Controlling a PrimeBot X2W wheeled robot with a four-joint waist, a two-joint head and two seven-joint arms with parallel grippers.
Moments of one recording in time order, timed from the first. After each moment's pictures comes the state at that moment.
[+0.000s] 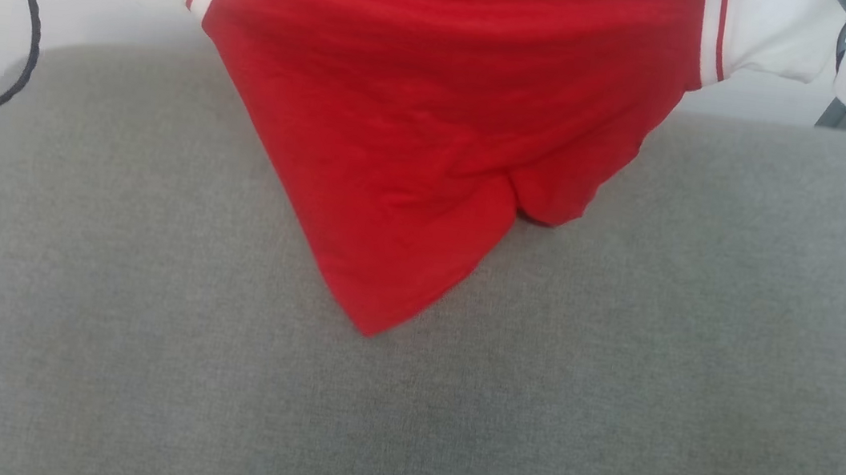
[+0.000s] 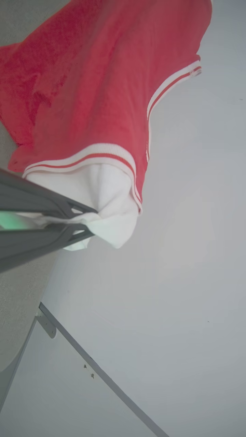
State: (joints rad) left arm -1.36 0.45 -0.38 0.94 -0.66 -0.12 0.59; right arm -1.06 -0.43 0.30 0.41 0.58 0.13 0.61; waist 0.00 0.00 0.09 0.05
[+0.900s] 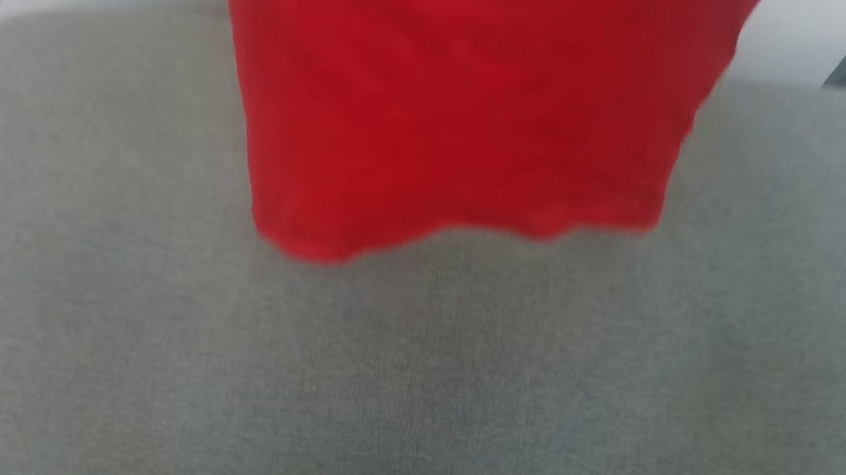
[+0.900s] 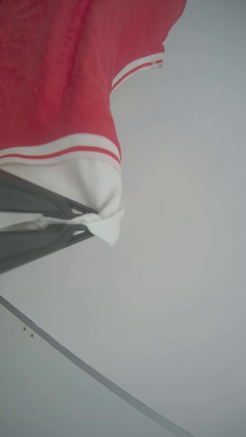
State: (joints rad) left arm -1.43 0.46 -0.39 0.83 -0.64 -0.12 0.39; right arm -1.26 -0.45 0.38 0.58 0.51 0.13 0.27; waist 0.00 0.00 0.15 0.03
